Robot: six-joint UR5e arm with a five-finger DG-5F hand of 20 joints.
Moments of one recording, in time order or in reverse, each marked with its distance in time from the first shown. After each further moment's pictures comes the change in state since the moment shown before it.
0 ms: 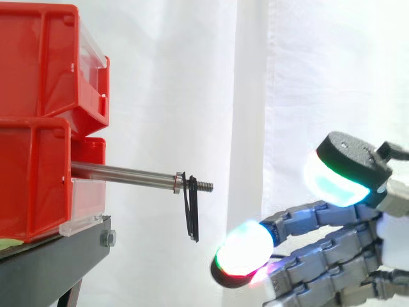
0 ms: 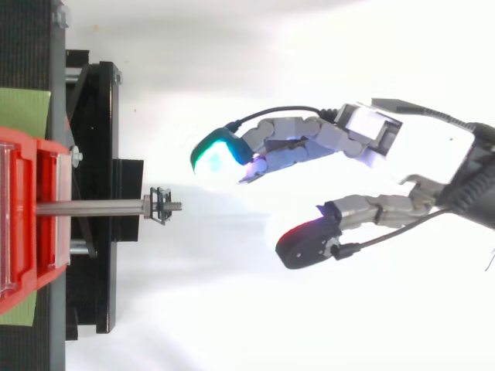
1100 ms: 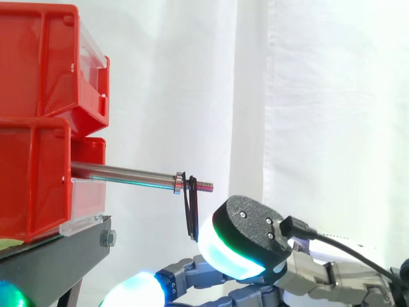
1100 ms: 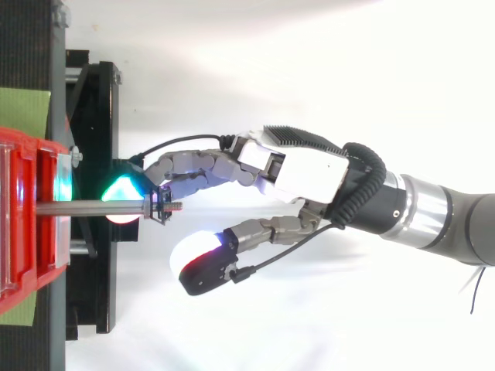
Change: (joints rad) arm -0.016 -0.265 0.255 0.138 -0.101 -0.049
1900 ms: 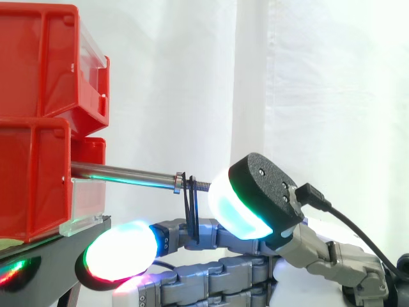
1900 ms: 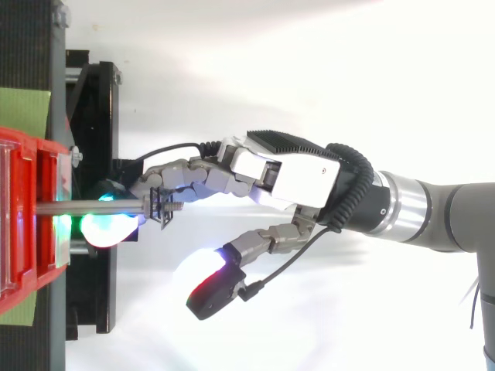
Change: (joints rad) arm -0.018 -0.049 0.016 0.209 -0.095 -0.009
